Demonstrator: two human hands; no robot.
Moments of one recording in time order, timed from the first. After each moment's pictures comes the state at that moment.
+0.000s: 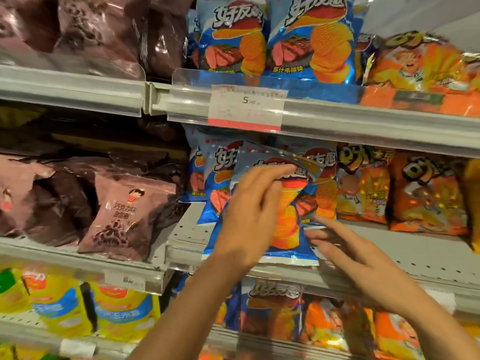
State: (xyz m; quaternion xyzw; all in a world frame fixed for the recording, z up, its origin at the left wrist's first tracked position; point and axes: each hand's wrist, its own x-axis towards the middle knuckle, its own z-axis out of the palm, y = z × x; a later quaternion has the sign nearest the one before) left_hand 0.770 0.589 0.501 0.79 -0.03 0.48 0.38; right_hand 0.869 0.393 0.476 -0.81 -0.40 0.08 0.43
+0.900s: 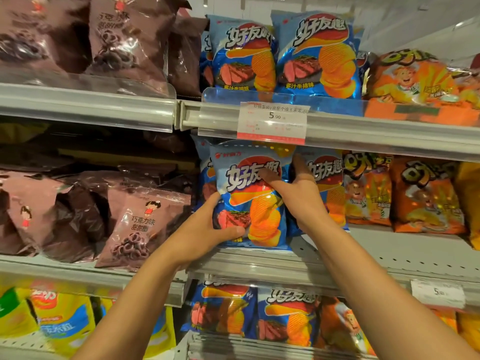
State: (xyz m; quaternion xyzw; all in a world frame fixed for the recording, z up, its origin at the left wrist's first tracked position) left_hand 0.734 0.716 0.470 0.82 0.01 0.18 0.54; right_hand 0.877 0.558 0.525 -0.72 -0.32 -0.04 0.62
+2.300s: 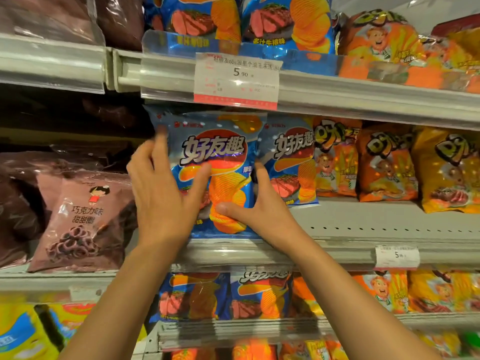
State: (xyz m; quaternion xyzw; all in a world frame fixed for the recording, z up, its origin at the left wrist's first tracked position) left_hand 0.765 0.690 0.470 0.79 0.11 0.56 0.23; right_hand 0.858 0.532 0.468 -0.75 -0.40 0.01 0.53
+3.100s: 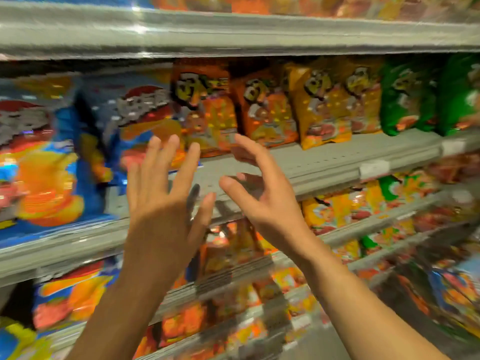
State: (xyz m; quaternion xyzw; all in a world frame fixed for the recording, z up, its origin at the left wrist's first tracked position) left_hand 0.803 0.478 0.441 0.88 -0.09 0.45 0.10; right_hand 0.851 0.307 0.453 -0.73 -0.31 -0.17 0.58
